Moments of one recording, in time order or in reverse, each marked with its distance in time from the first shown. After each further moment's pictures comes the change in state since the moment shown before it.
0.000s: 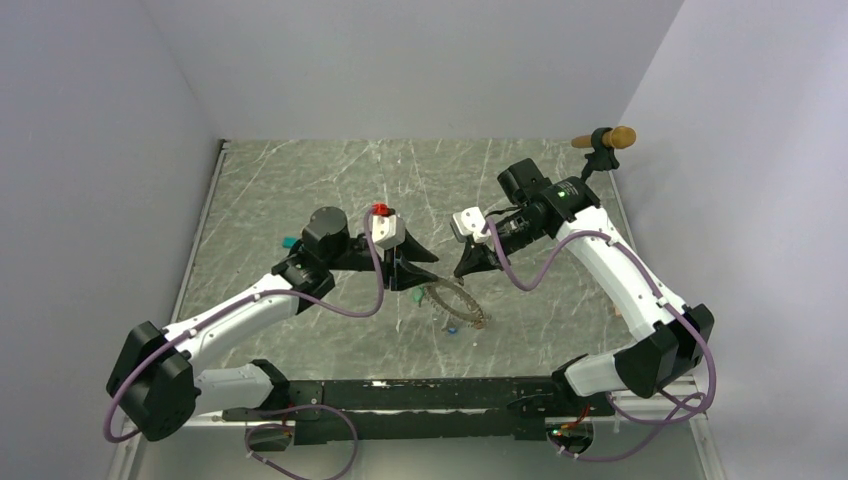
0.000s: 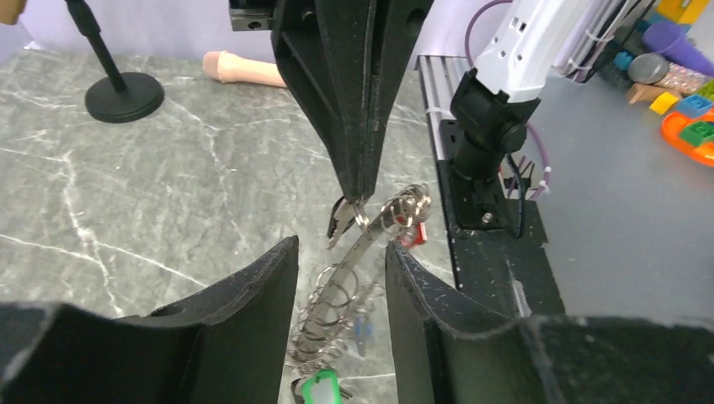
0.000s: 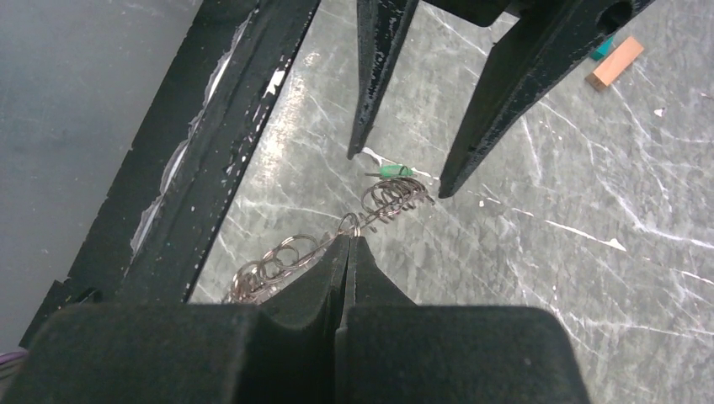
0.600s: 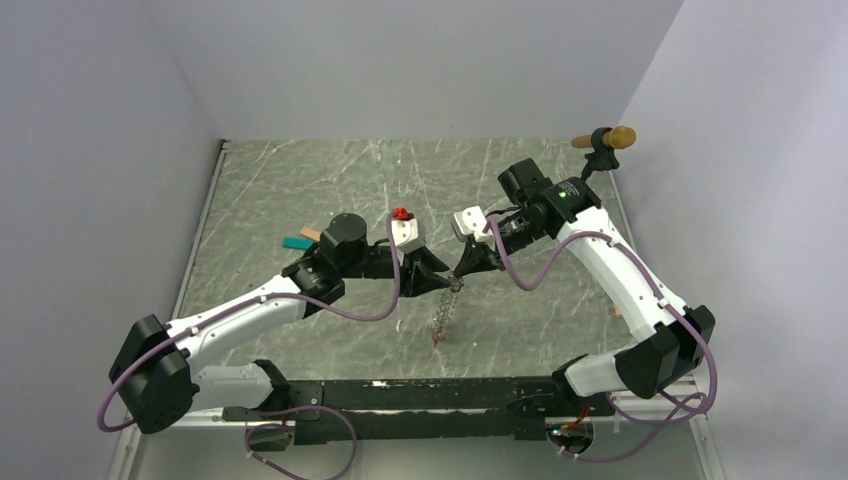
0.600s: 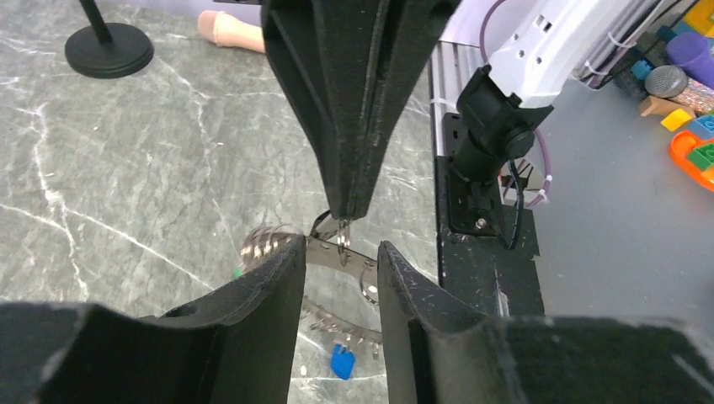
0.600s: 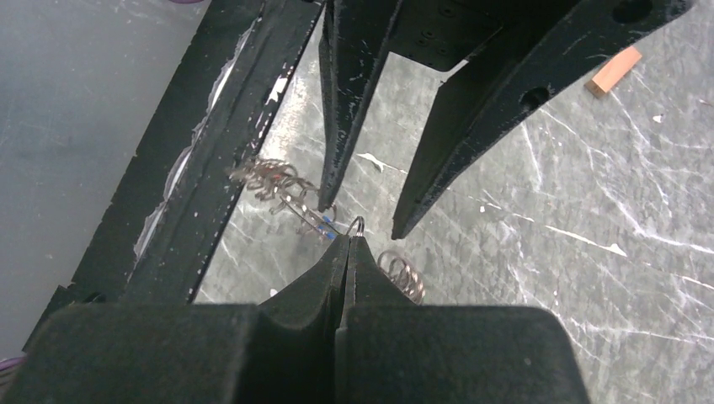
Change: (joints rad) left arm -0.122 0.019 0.024 -0.069 -0.175 -0.072; right arm 0.000 -0.005 0.000 0.002 -0.015 0.008
